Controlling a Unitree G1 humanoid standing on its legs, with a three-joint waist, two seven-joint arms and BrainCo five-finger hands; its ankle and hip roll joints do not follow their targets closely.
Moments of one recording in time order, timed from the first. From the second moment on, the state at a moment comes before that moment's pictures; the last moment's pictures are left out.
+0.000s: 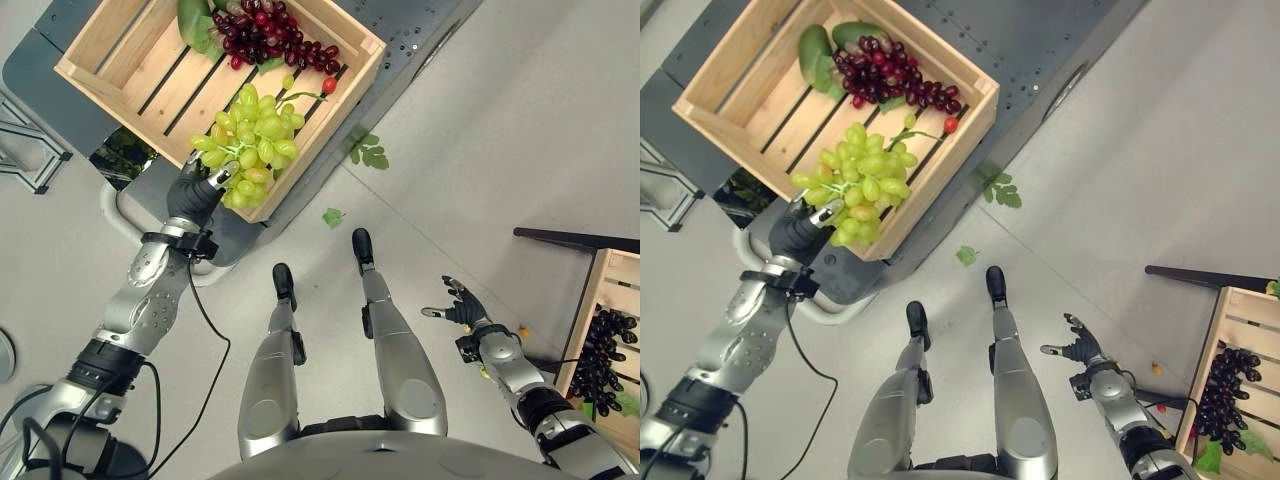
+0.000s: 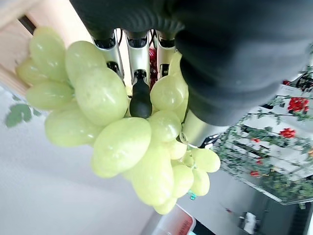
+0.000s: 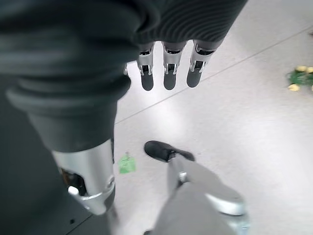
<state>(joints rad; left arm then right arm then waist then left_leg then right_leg) -0.21 0.72 -0.22 -0.07 -1.06 -0.17 -0.02 -0.12 -0.46 0.30 0.70 0.11 -0.14 -0.08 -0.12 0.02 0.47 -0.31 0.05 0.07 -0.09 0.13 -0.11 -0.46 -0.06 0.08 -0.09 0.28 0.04</state>
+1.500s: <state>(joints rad) -0.13 0.60 -0.30 -0.19 -1.03 -0.14 -0.07 -0.51 -0.64 0.45 0.04 0.03 -0.14 -0.08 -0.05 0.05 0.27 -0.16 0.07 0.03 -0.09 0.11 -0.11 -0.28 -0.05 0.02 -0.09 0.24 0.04</state>
